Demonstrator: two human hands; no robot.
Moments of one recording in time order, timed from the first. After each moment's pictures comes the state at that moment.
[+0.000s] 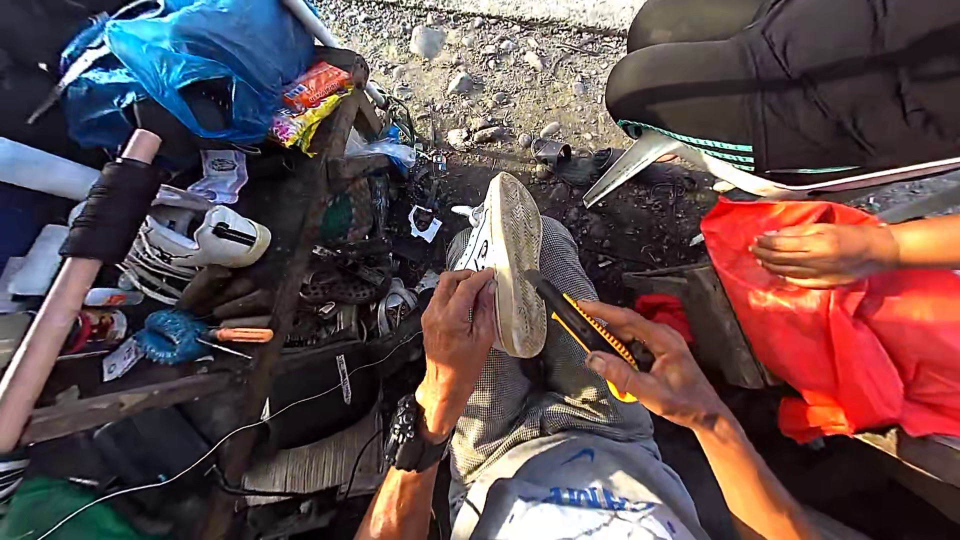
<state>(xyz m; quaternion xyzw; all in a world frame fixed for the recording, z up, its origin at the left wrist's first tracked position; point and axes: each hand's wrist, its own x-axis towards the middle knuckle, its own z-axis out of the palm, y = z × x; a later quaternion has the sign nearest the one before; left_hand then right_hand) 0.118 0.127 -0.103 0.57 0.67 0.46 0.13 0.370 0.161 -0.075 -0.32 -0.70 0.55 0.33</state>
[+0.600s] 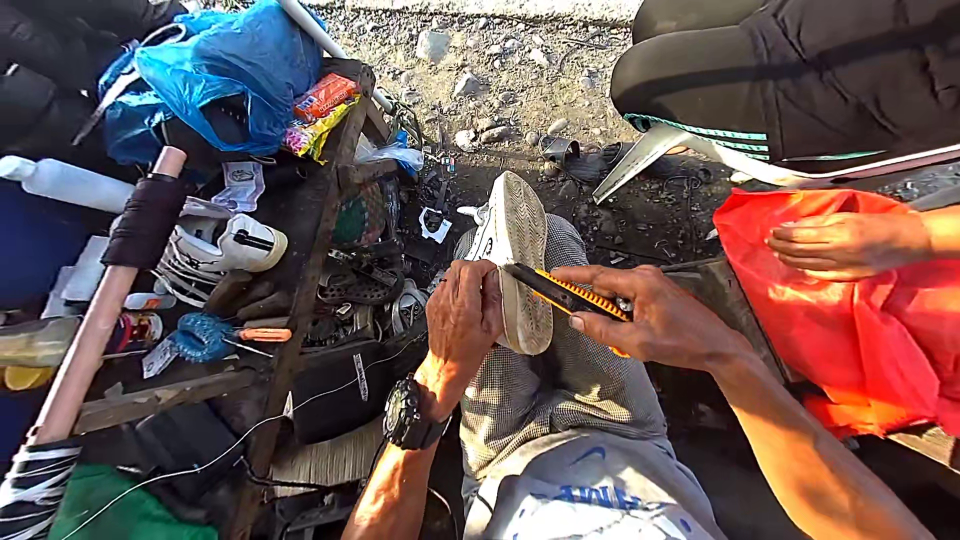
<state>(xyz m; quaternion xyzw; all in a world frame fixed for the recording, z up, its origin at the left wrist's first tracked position) 0.111 0.140 -0.098 0.65 0.66 0.38 0.03 0.347 0.218 -0.033 -0.34 -0.80 0.47 0.15</state>
